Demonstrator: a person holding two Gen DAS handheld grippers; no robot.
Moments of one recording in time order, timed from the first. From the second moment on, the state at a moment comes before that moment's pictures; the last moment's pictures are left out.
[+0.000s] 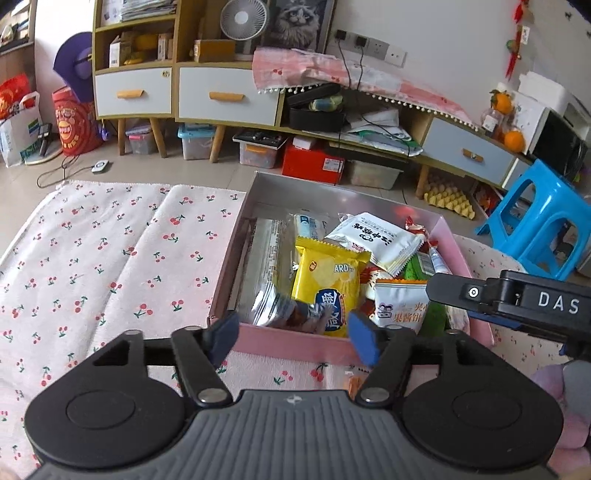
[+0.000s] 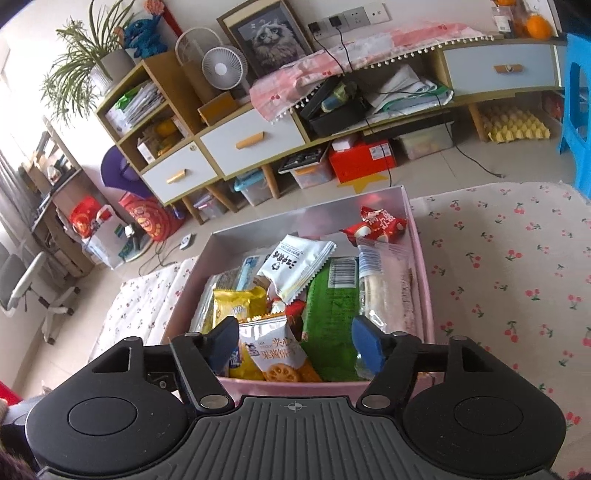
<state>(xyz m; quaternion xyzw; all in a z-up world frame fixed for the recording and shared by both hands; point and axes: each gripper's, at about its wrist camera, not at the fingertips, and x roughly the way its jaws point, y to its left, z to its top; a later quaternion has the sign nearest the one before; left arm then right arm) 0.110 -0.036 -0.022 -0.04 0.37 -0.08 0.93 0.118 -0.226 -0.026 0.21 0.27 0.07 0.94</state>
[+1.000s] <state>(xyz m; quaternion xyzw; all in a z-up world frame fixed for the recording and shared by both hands) 0.041 -0.053 -0.049 0.01 0.45 -0.12 0.88 0.047 -0.246 -0.050 0.14 0.37 0.03 0.92</state>
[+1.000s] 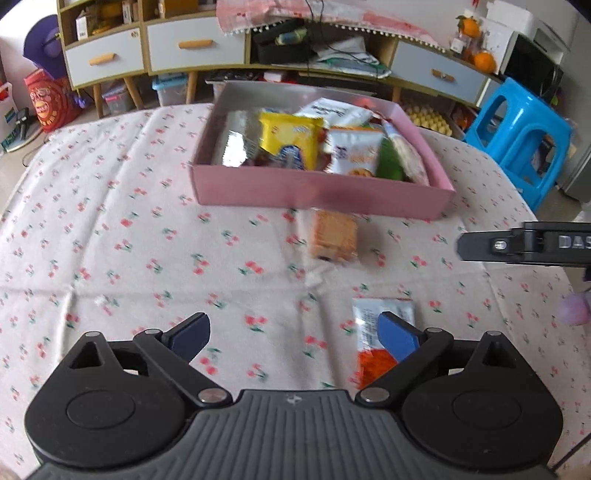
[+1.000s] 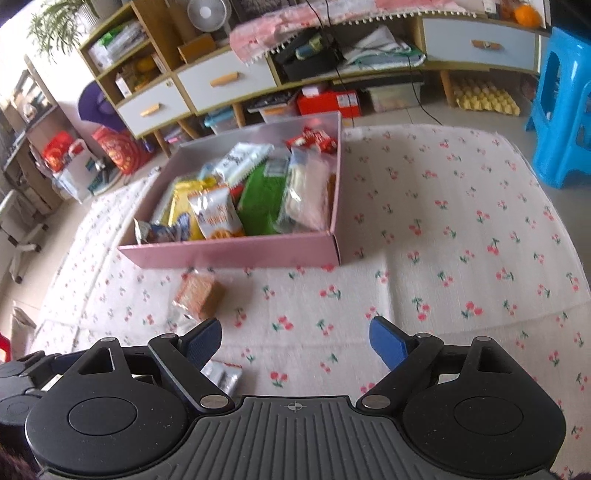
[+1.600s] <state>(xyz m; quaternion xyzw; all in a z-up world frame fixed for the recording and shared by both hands) 0.040 -0.105 -0.071 0.03 0.48 -0.17 0.86 0.060 -0.240 -0.057 0.14 0.39 0.03 0.91</state>
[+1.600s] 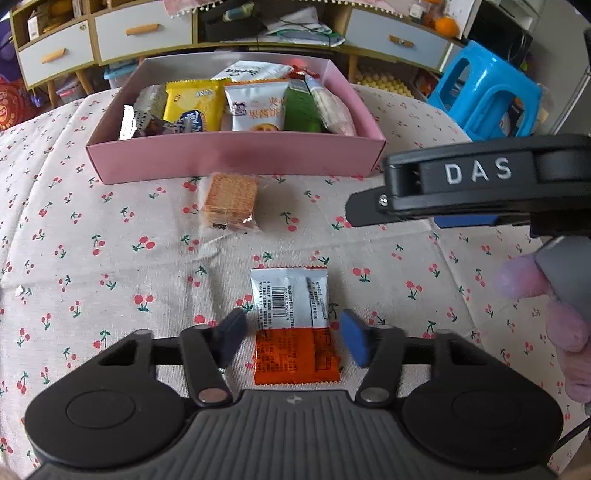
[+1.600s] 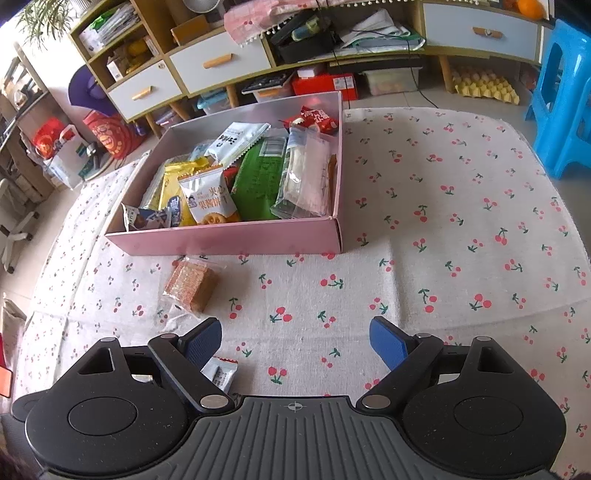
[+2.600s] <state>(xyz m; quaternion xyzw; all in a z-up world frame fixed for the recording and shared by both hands) 0.045 0.002 -0.059 0.02 0.47 -0.08 0.88 0.122 -0.153 -0.069 0.15 0.39 0.04 0.91</state>
